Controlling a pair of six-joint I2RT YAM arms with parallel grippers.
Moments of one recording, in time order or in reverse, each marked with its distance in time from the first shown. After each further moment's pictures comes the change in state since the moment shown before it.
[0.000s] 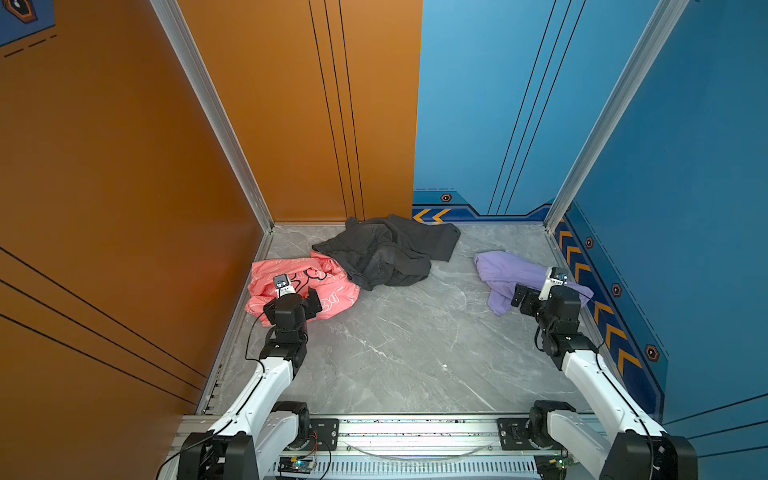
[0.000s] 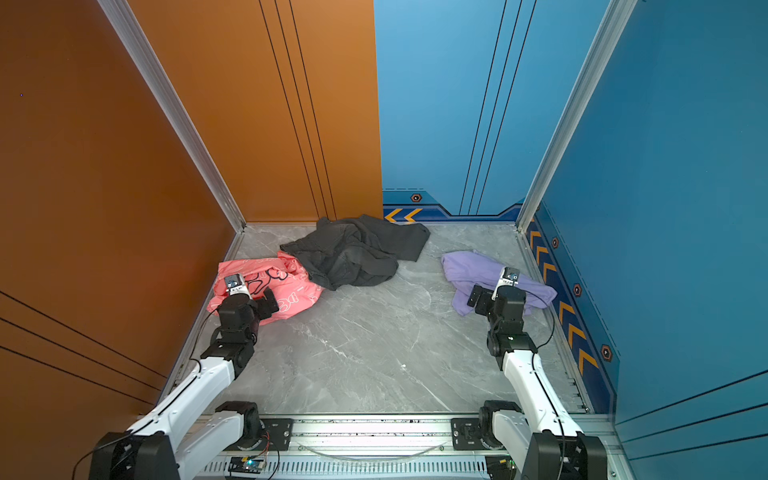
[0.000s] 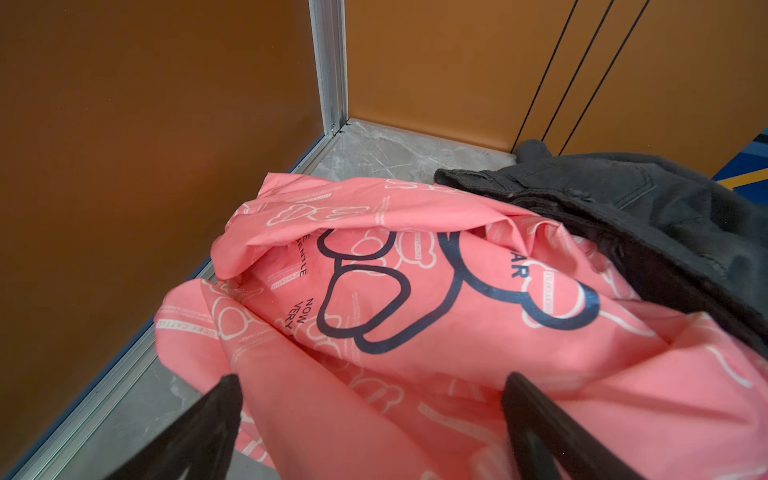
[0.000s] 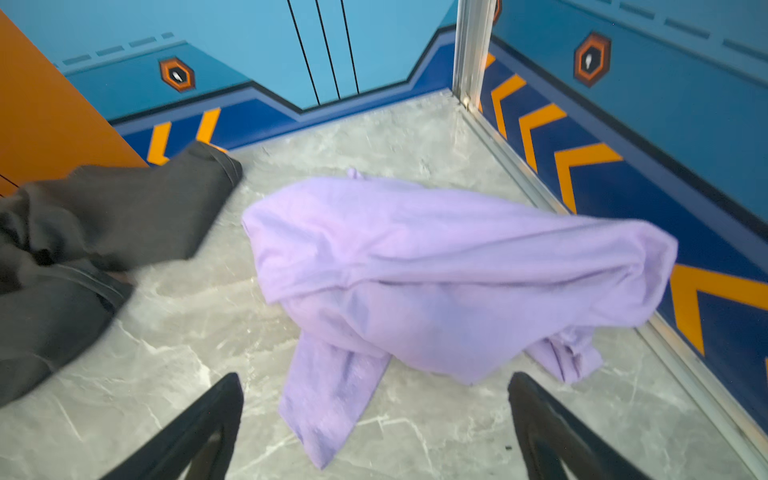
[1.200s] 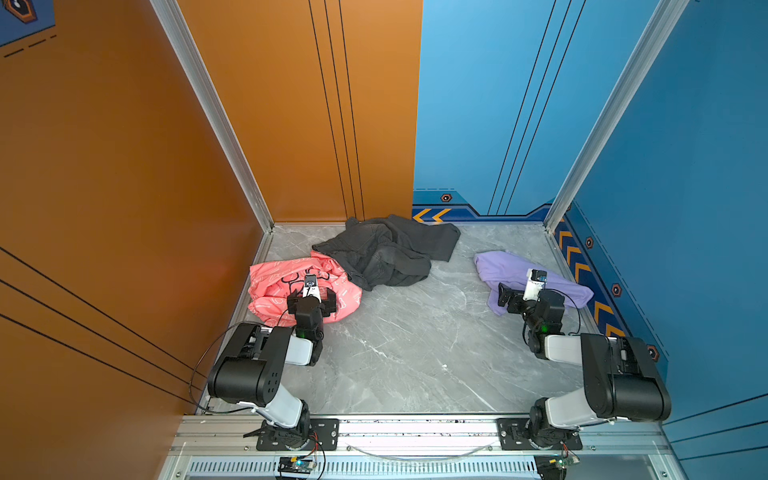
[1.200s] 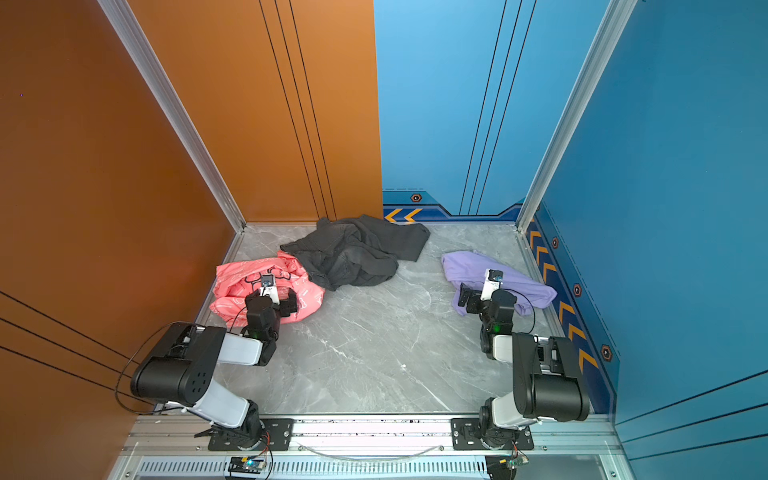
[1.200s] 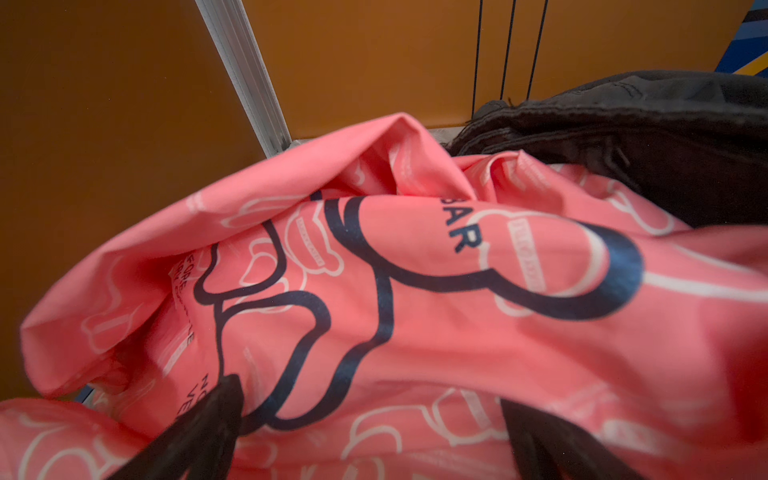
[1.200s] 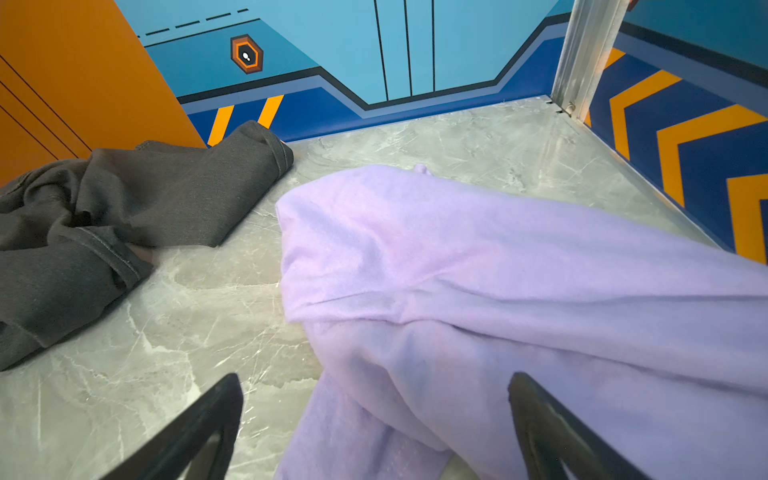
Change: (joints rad) left arm -0.073 0.571 -0.055 0.741 0.031 0.233; right arm -0.029 0.509 -0.070 0.700 -0.238 -0.074
